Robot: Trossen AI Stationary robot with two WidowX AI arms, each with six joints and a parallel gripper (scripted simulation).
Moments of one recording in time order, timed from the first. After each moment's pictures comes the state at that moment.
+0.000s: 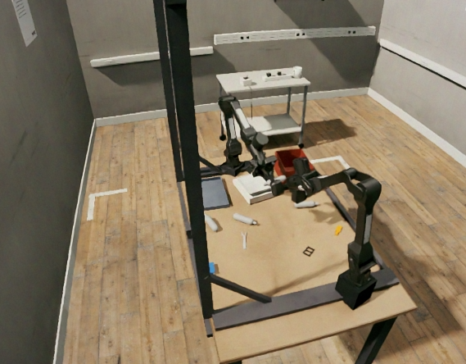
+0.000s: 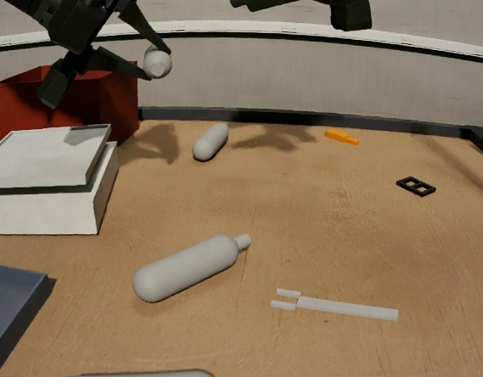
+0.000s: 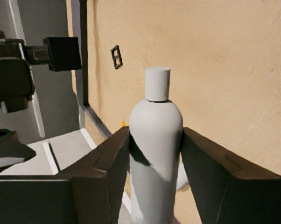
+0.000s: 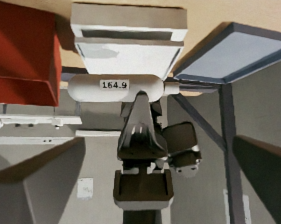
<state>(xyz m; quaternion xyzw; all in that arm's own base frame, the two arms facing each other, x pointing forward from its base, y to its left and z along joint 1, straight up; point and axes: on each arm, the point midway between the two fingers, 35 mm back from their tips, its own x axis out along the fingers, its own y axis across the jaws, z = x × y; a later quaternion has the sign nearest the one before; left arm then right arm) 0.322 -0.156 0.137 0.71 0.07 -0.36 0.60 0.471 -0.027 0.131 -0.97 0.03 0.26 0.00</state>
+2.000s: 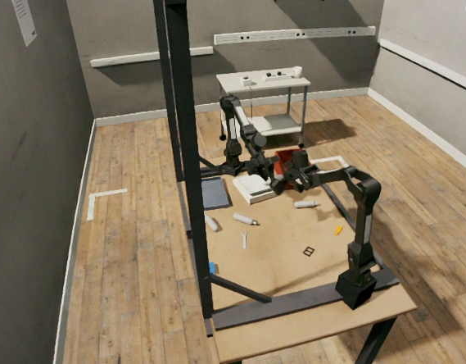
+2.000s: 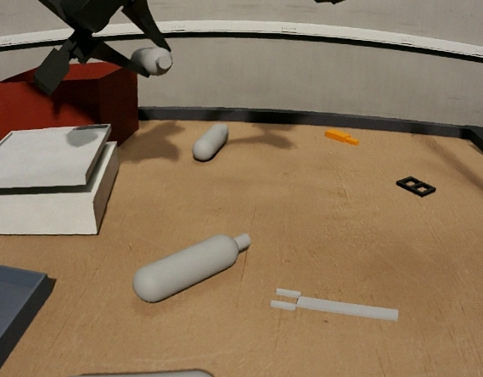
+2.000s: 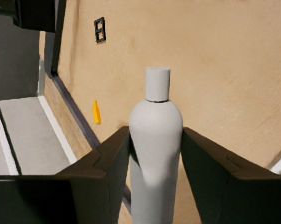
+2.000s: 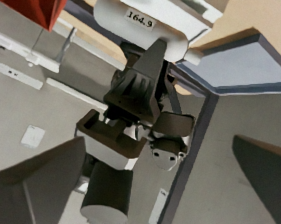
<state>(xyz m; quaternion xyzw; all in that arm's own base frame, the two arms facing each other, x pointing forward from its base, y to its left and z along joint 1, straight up) 0.321 -0.161 0.143 0.65 0.19 -0.35 0.65 0.490 -0.023 0.166 -0.95 -0.02 0.22 -0.22</state>
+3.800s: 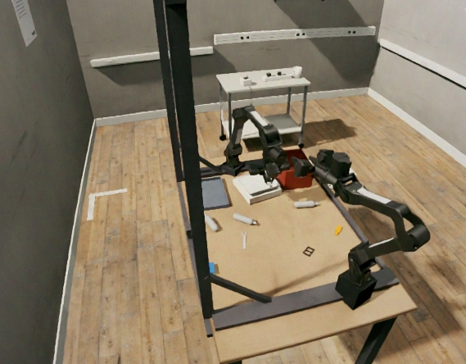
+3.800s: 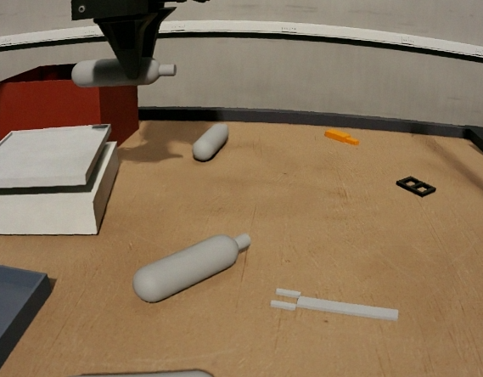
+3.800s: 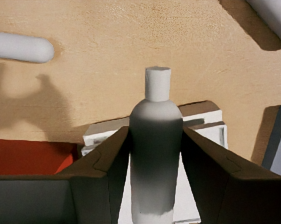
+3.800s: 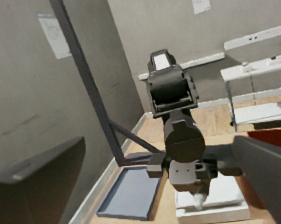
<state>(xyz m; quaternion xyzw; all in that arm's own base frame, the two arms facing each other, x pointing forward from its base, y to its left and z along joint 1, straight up) 0.325 -0.158 0.142 0.27 0.65 -0.25 0.66 0.335 -0.003 0.318 -0.15 0.00 0.01 -0.99</state>
